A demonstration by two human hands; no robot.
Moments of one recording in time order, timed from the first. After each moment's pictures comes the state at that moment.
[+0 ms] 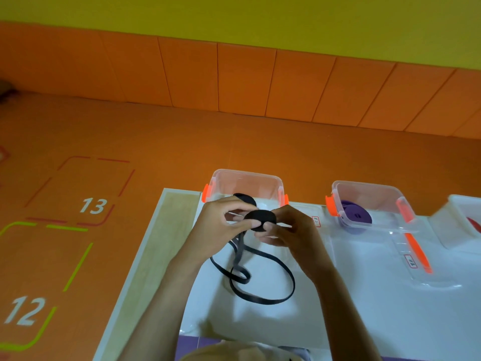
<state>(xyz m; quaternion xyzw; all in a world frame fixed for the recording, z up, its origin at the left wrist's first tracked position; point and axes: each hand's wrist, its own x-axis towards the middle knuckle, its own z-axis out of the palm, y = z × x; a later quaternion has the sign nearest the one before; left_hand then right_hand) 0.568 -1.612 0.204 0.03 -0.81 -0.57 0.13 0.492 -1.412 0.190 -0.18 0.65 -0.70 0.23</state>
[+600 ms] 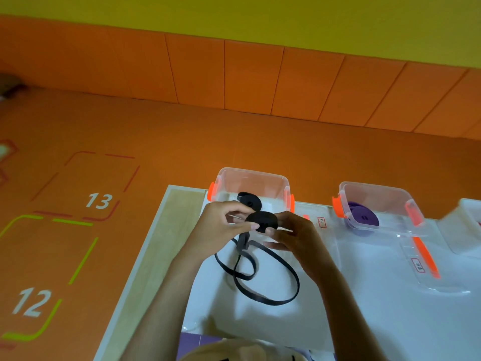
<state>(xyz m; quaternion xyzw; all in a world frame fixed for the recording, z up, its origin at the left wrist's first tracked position) 0.569 -1.624 0.192 0.08 -0.80 -0.59 0.08 0.485 -1.417 0.175 -0.18 0.67 -0.67 0.27</state>
